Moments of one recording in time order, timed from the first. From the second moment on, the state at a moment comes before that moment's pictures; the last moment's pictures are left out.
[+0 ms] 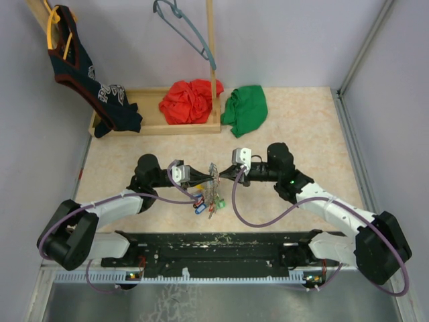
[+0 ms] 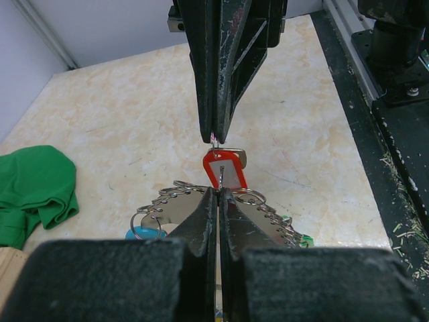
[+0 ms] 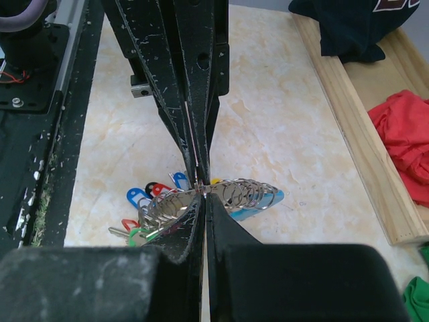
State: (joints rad) left arm -0.54 1.28 0.43 0.85 0.97 0.30; right arm 0.62 1.12 0.64 0.26 -0.81 -0.39
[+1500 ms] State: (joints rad) left arm -0.54 1.28 0.43 0.85 0.98 0.28; right arm 0.64 1.15 0.64 0.26 -0.80 -0.38
